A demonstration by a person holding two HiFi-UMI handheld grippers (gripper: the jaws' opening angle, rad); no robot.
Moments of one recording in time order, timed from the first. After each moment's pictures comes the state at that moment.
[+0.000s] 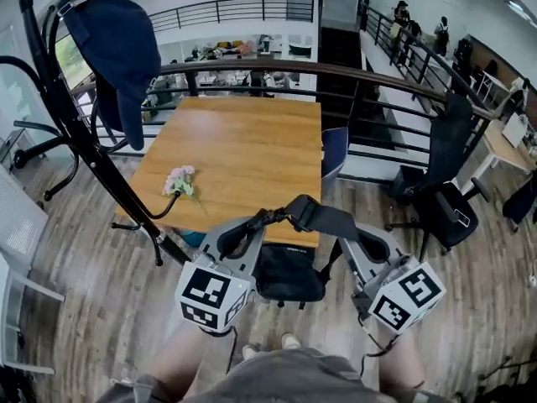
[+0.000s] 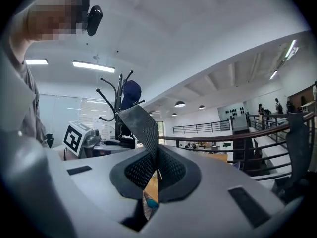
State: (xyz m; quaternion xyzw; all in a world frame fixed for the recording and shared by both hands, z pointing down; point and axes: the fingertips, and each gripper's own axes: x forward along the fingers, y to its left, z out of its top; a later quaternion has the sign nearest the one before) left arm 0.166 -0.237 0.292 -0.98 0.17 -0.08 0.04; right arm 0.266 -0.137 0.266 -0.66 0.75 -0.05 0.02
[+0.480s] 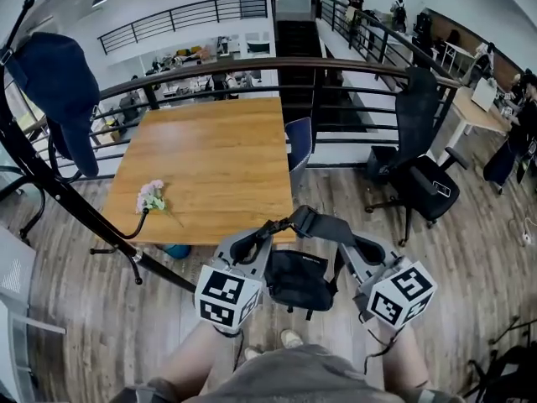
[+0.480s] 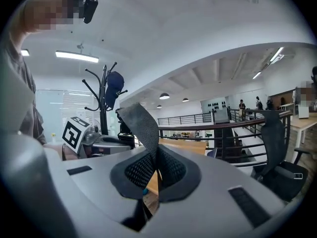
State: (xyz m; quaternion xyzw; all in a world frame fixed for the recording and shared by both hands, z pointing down) left arm 0.235 -0.193 0.349 -0.99 0.08 -0.12 0.01; right arm 0.316 -0.080 0.319 -0.73 0.68 -0.10 -0.01
